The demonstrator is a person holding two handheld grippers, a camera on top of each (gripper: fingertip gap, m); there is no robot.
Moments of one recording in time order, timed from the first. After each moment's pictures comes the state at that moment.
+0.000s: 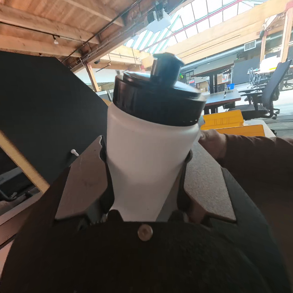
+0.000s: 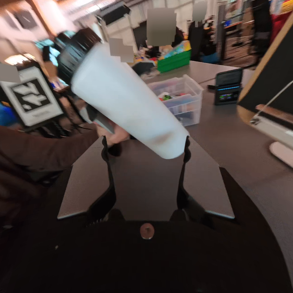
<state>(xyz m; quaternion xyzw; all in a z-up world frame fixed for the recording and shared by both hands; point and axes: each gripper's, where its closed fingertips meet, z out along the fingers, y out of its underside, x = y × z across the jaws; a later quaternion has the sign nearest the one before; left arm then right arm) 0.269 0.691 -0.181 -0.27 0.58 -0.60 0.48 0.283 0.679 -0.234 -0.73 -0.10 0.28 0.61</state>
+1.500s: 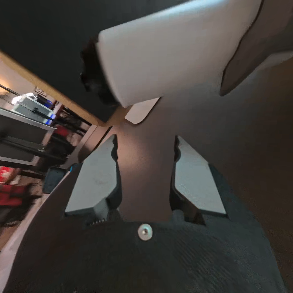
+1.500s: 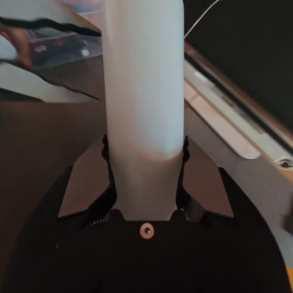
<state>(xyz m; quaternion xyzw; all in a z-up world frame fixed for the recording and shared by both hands) 0.311 0.765 -0.295 -0.40 0.71 -0.19 0.54 0.365 0.683 -0.308 -0.89 -0.02 -0.04 0.45</state>
